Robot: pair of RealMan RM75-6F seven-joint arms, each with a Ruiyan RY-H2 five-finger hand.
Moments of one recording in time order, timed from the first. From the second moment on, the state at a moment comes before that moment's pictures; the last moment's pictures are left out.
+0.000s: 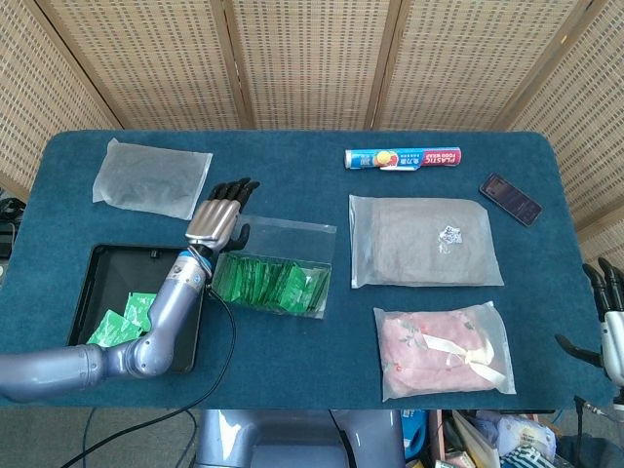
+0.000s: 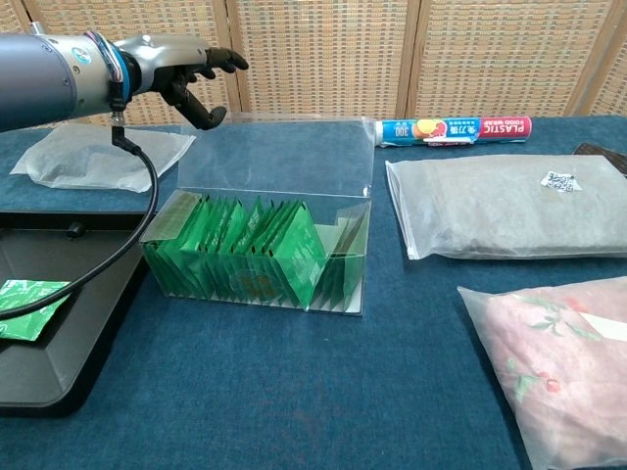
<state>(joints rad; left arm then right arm) -1.01 -1.46 -0.35 -1.57 0.54 0.98 0.54 0.06 -1.07 0.13 -1.57 -1.43 1.51 0.07</state>
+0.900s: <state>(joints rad) -0.93 -1.33 -0.21 -1.60 1.03 0.90 0.38 0.07 -1.07 0.13 -1.58 -1.42 1.50 0.06</state>
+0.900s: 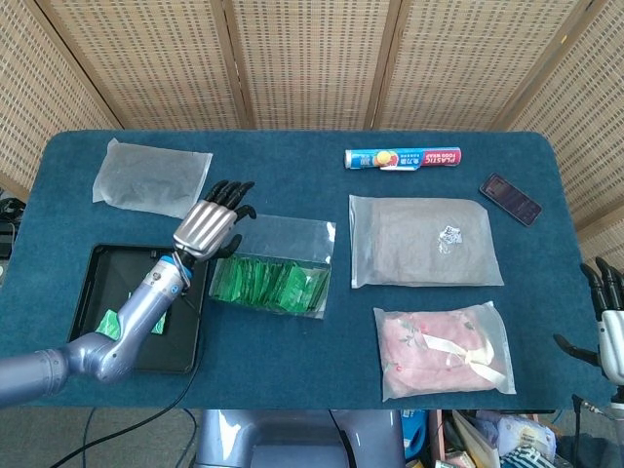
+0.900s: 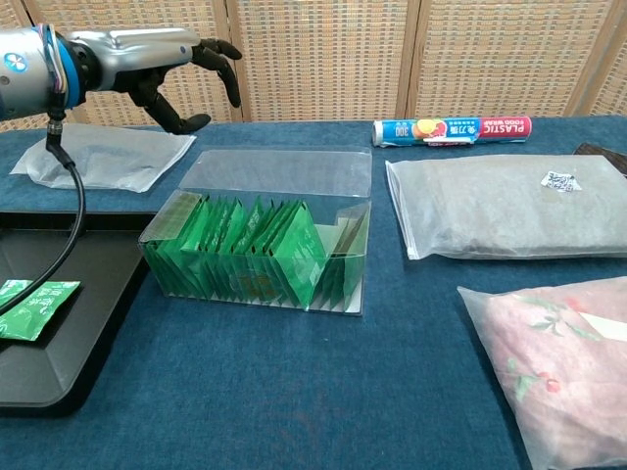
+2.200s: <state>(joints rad) -0.99 -1.46 -0.09 -1.51 1.36 0.86 0.54 0.06 -1.07 0.15 -1.56 -1.38 1.50 0.09</state>
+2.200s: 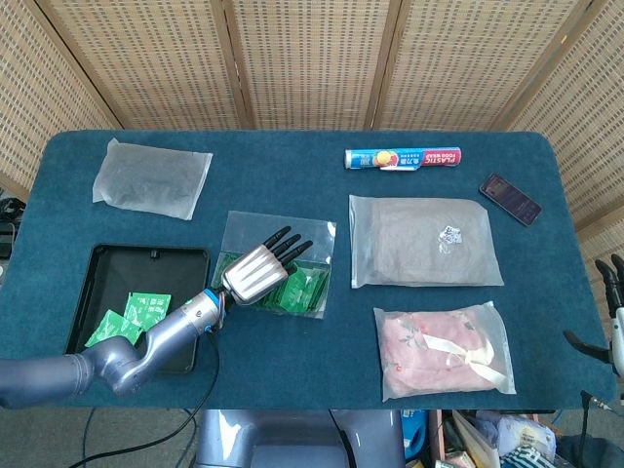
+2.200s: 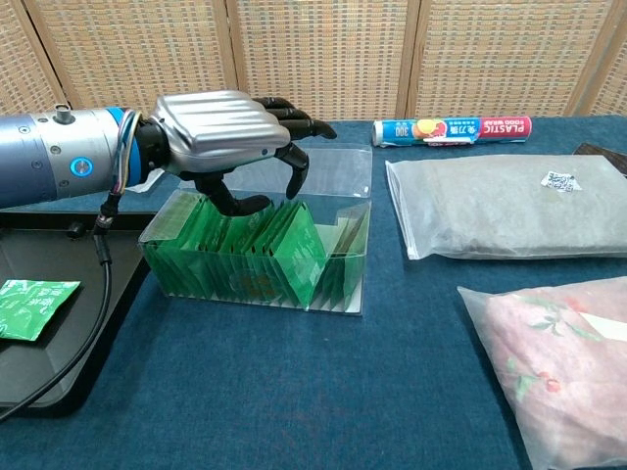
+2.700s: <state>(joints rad) -0.97 -1.47 -0.04 -1.44 1.45 0.87 0.45 0.06 -1.06 0.15 -1.56 -1.38 1.50 0.10</state>
